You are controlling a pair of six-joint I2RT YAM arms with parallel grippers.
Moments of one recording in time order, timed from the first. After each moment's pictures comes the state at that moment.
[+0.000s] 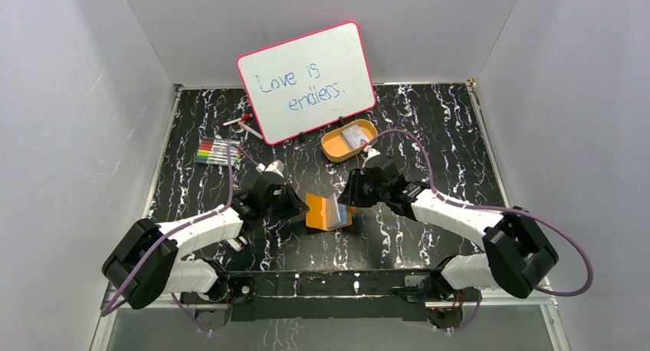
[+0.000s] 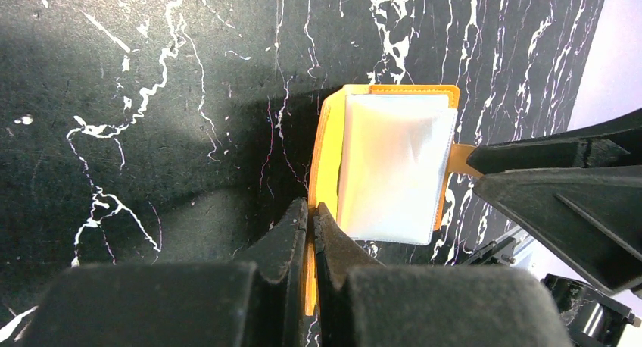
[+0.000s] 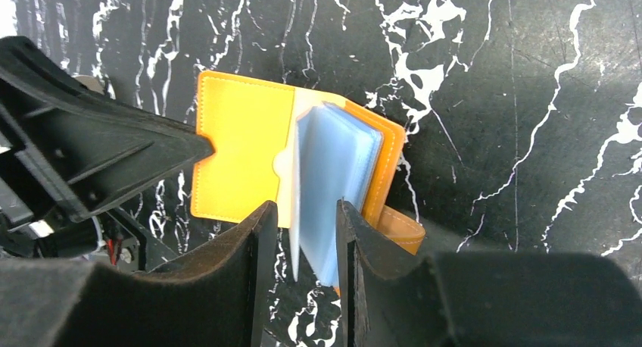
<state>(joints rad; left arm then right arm) -0.70 1.26 0.50 0.03 0.05 -0.97 0.74 1.30 0.68 -0.09 -0.16 0.69</state>
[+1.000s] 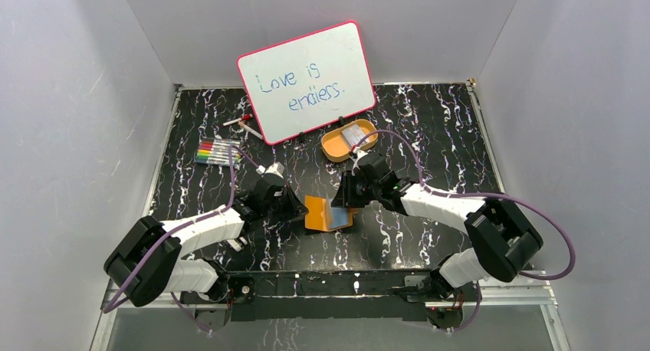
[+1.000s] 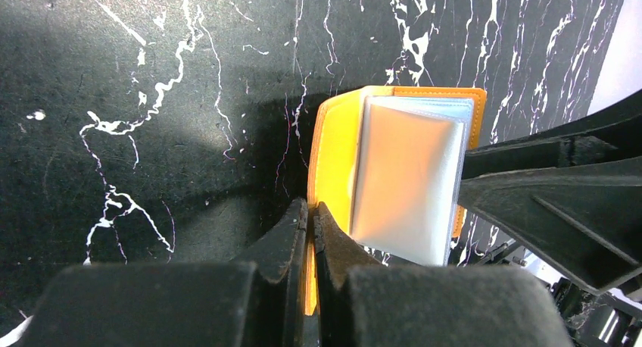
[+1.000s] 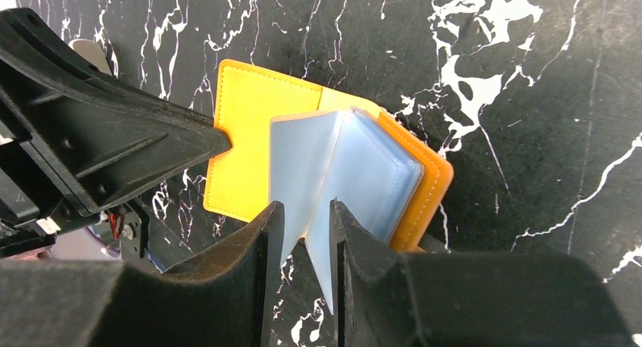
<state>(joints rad) -0.70 1.27 0.49 0.04 0.04 -0.96 0.75 1.42 0.72 -0.04 -0.26 0.66</state>
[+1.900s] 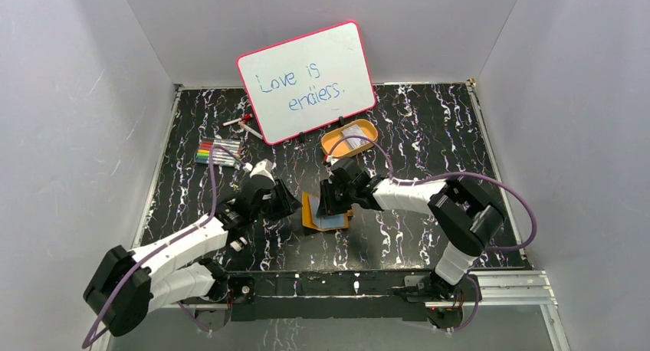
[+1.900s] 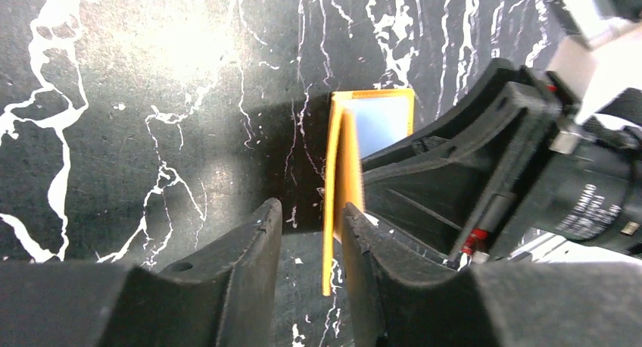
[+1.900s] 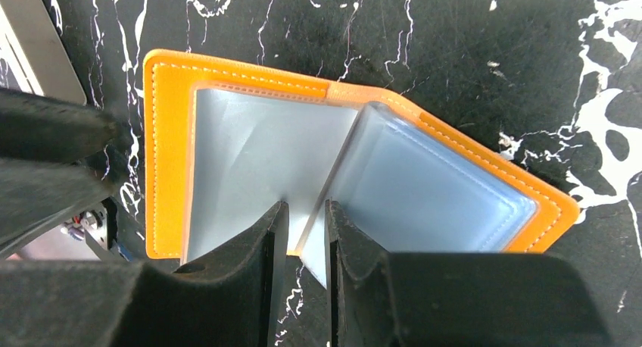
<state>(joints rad) -0.70 1.08 0.48 -0.10 -0.05 -0.92 0.87 1.67 0.86 -0.06 -0.28 0.62</state>
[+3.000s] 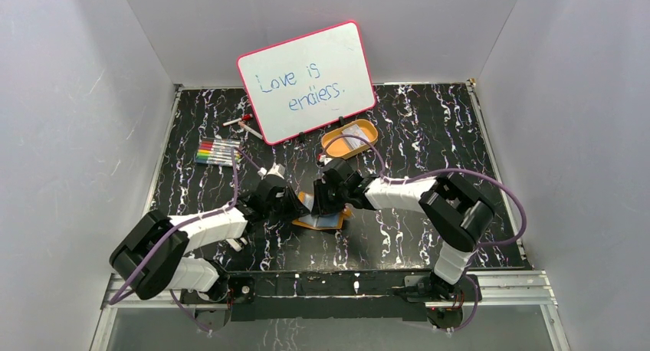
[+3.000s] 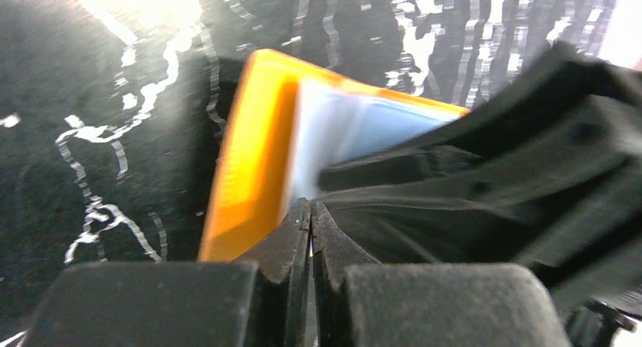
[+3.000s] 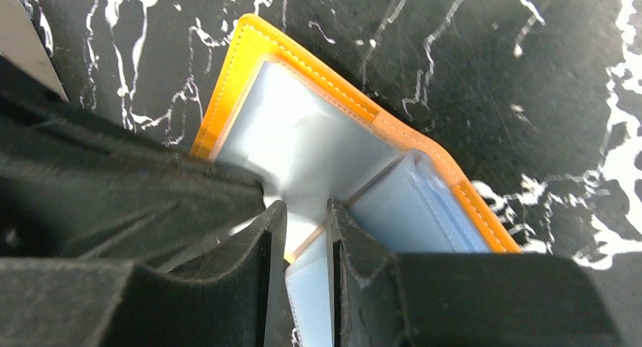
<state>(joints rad) -0.70 1.31 0.47 0.12 0.07 -0.99 0.91 1.75 0.93 -0.05 -0.22 0.63</state>
